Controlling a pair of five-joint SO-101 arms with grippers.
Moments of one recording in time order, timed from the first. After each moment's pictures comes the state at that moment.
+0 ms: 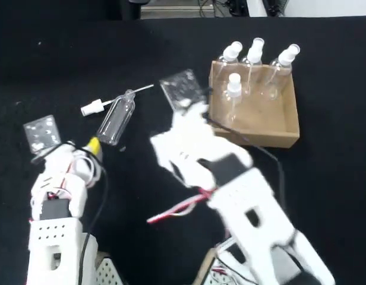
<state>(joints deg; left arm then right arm) -12.1 -71.0 82.9 31.1 12.7 -33.1 -37.0 41.3 49.7 -7.6</state>
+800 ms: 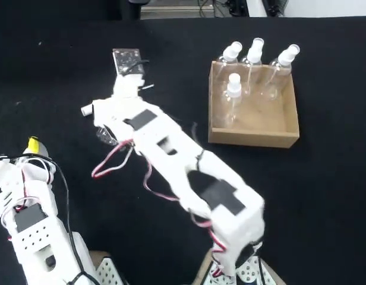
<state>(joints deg) -36.8 -71.0 82.5 26.7 28.5 -40.0 23.3 0.4 28.9 -29.8</state>
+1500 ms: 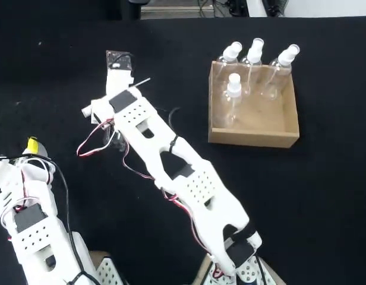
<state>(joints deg) -37.1 -71.0 82.5 26.6 28.8 -39.7 55.7 -51.6 69.0 -34.1</state>
